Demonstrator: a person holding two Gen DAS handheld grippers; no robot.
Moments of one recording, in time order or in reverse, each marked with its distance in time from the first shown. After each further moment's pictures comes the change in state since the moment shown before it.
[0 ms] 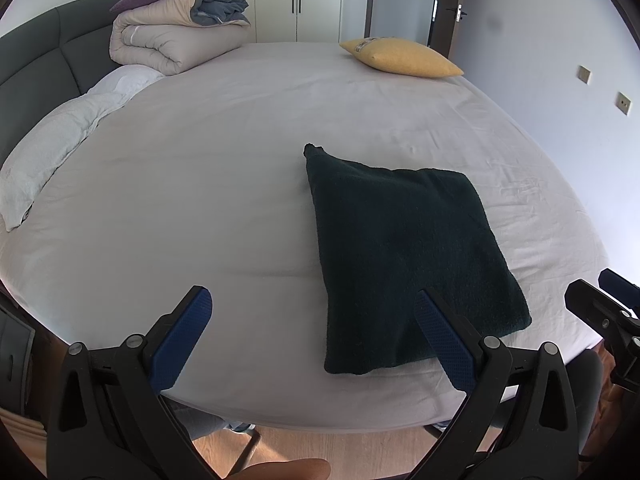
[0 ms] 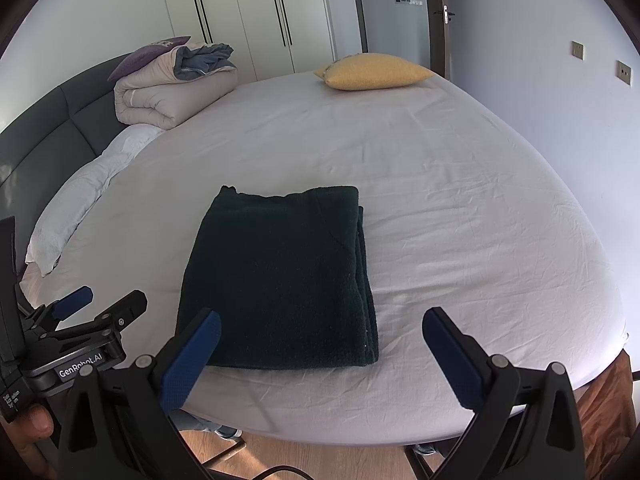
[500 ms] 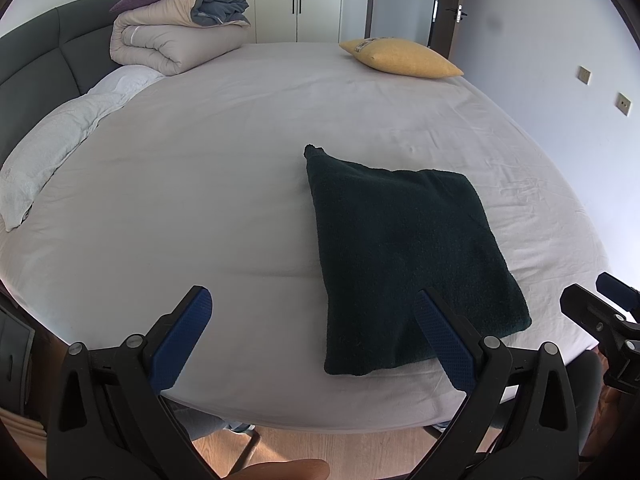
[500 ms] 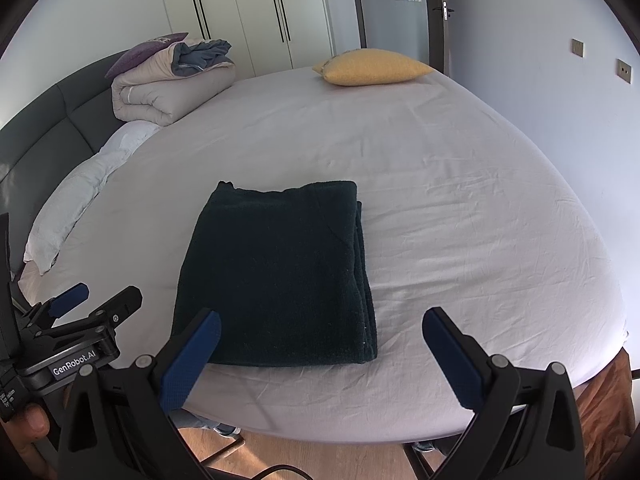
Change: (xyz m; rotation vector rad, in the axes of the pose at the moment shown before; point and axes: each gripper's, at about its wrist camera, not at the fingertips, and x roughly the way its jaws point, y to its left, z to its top) left arm 0.000 0.001 0.000 0.001 0.000 0.001; right arm 0.006 -0.002 -0.004 0.000 0.016 -0.011
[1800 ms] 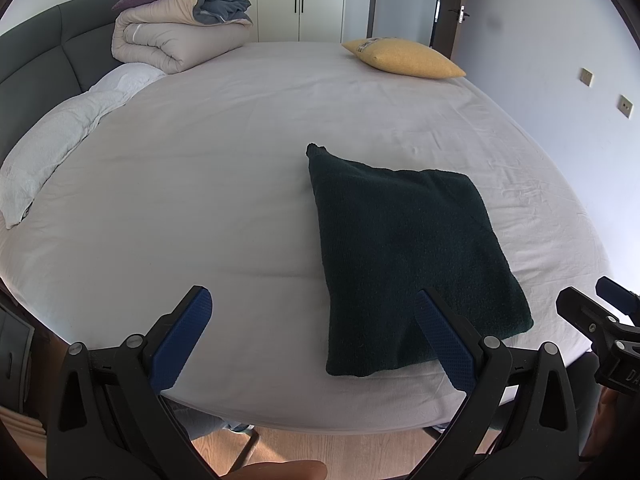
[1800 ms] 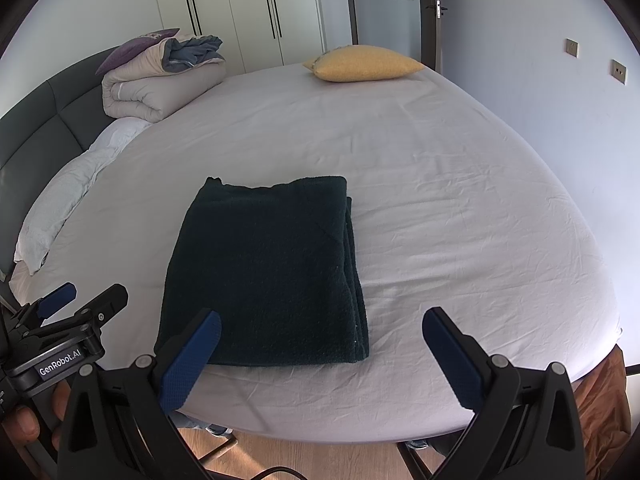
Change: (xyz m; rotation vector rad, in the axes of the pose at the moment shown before) left arm 0.000 0.002 0.001 -0.004 0.000 0.001; right arm 0.004 -0.006 0.003 0.002 0.014 -0.031
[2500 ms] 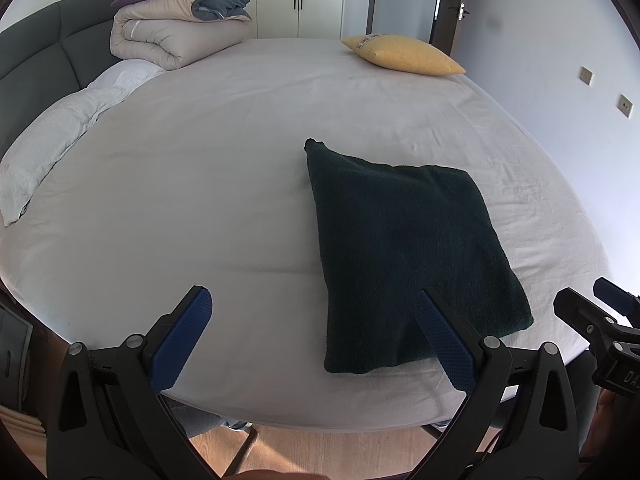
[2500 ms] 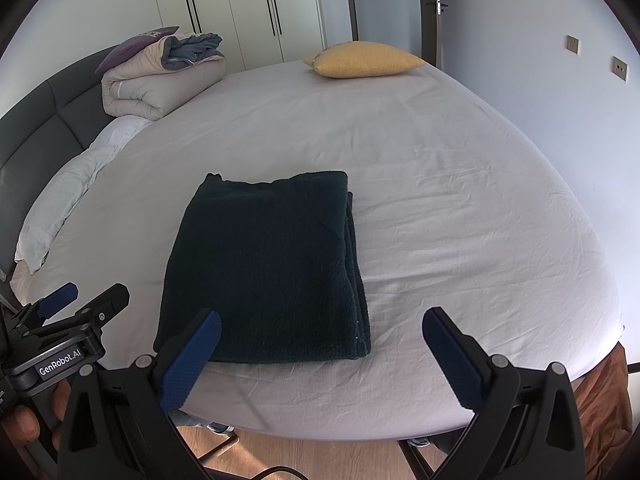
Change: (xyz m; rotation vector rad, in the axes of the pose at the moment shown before) left arm 0.002 0.002 -0.004 0.000 0.013 -0.007; right arm 0.002 0.000 -0.002 0.001 0.006 0.002
